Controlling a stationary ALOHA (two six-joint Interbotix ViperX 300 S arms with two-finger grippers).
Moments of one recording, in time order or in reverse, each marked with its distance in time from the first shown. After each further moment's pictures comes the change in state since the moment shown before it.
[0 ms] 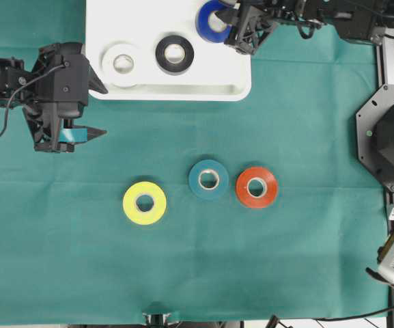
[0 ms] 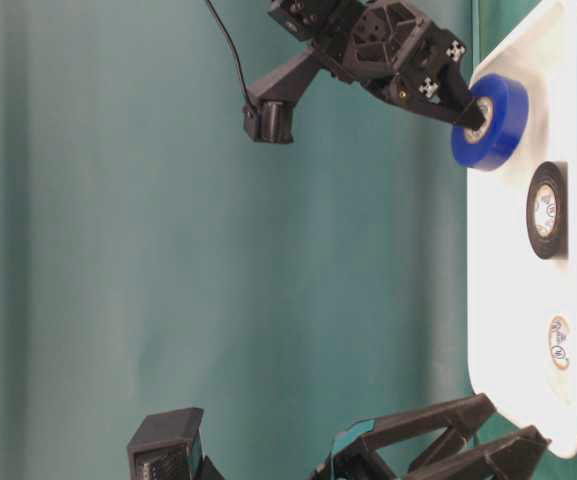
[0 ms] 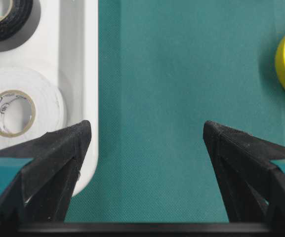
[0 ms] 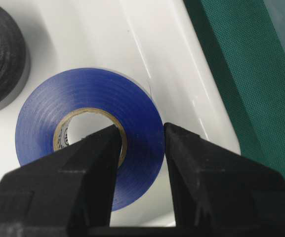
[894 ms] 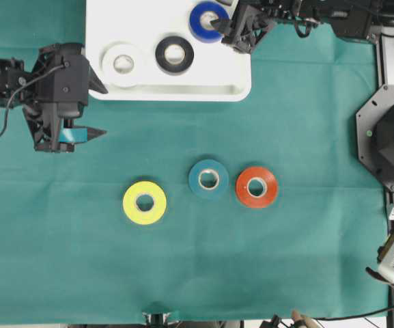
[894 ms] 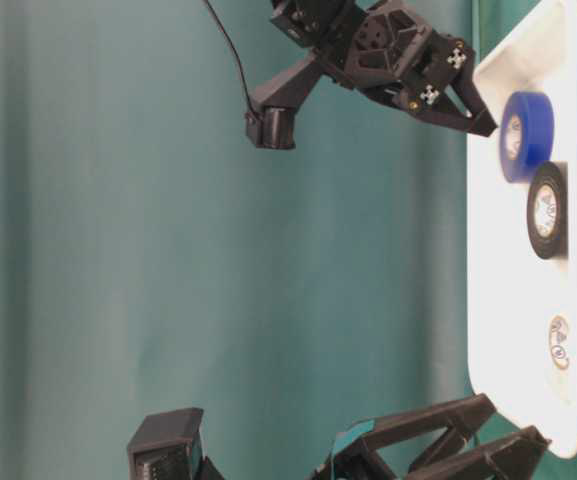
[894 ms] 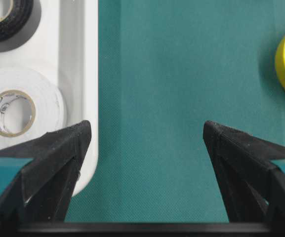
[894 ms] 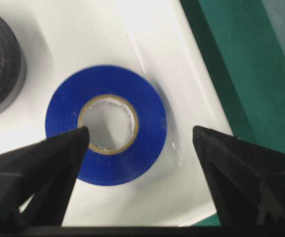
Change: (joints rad) left arm -0.002 0.000 0.000 -0.002 0.000 0.000; right arm 0.000 0.011 -0.012 -0.002 0.011 0.002
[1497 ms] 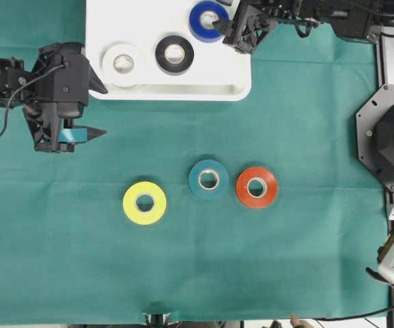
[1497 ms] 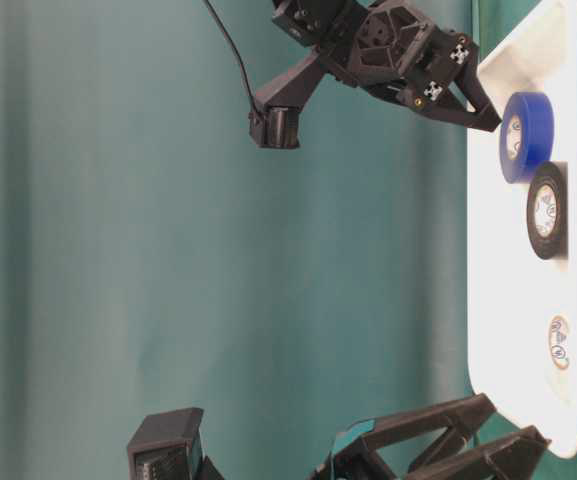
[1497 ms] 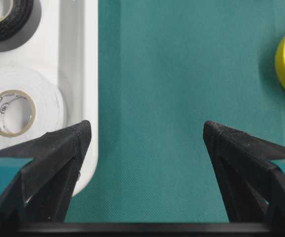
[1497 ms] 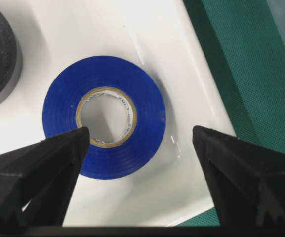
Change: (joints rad) left arm 0.002 0.000 0.000 0.000 0.000 0.000; right arm 0.002 -0.002 0.003 0.002 0.018 0.000
